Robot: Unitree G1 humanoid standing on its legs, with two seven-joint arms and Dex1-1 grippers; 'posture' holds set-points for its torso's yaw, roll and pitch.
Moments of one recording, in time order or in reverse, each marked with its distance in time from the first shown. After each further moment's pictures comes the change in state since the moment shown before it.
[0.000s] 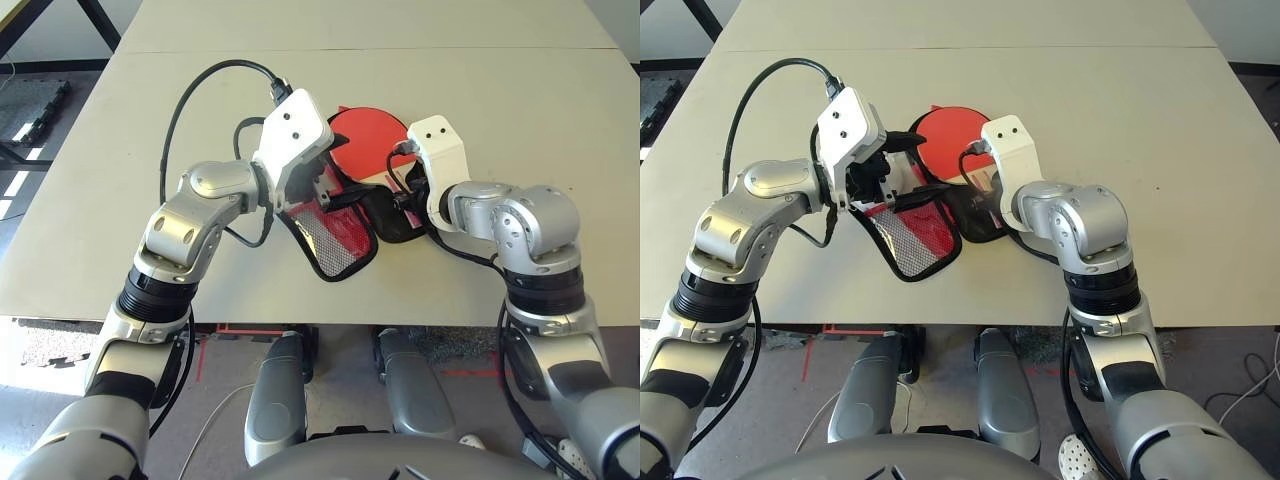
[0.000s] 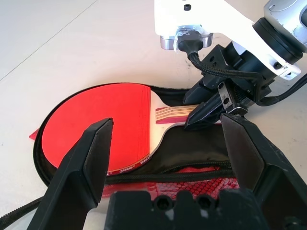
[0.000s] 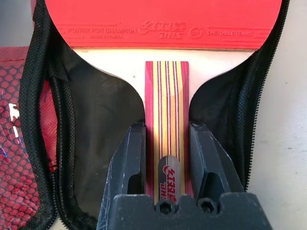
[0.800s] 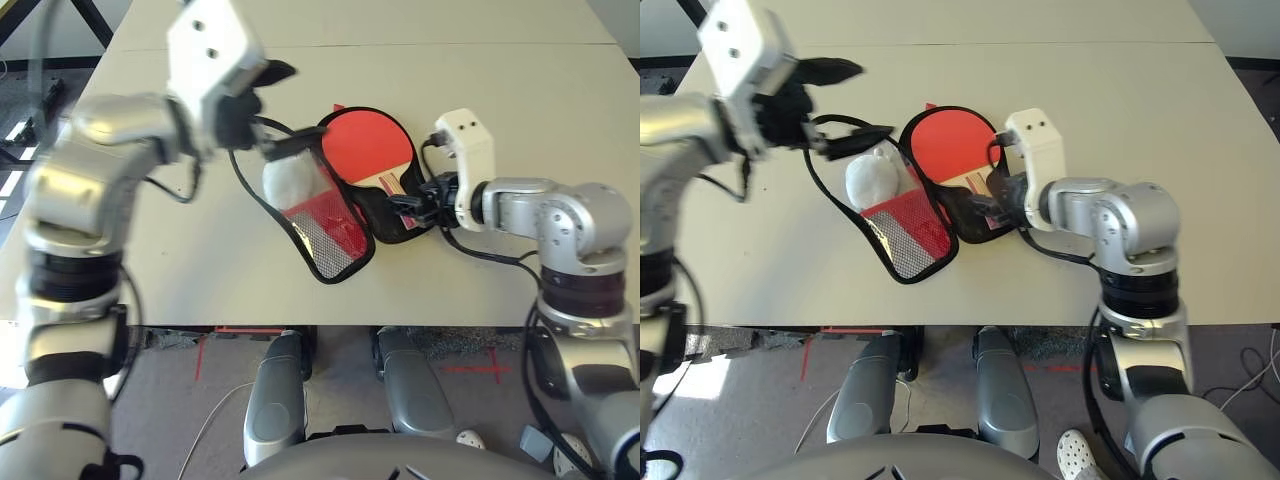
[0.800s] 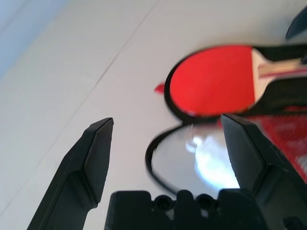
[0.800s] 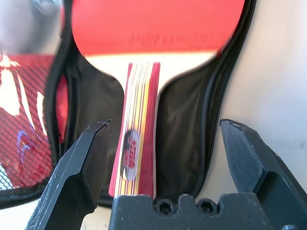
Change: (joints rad) left arm -0.026 0.501 0.301 -0.013 -0.063 0.064 -0.162; right arm 0.057 -0.200 -0.163 0.012 0.138 -0.142 0.329
